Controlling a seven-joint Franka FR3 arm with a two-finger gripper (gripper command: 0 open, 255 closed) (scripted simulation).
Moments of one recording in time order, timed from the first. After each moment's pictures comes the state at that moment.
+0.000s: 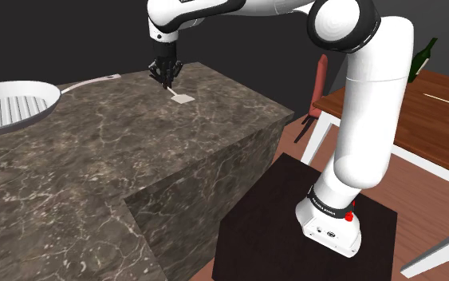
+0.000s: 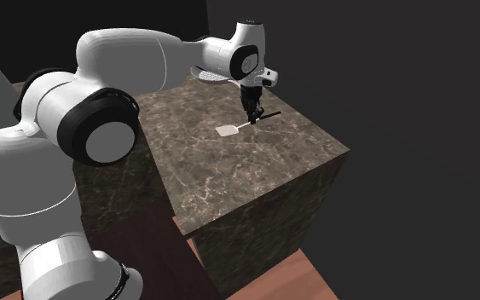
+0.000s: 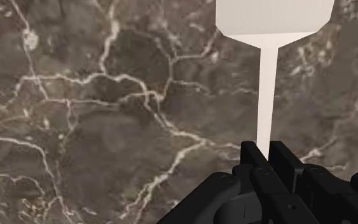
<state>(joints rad) 0.04 0.33 0.17 -1.52 -0.08 1.91 0.40</state>
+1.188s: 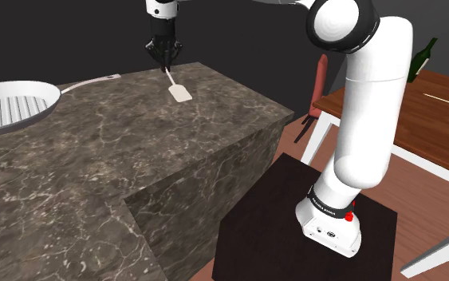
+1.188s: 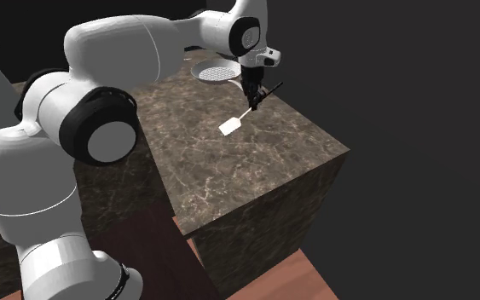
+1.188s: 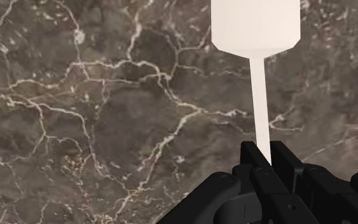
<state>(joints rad) 0.04 0.34 0.17 -1.35 -0.08 1.74 0.39</state>
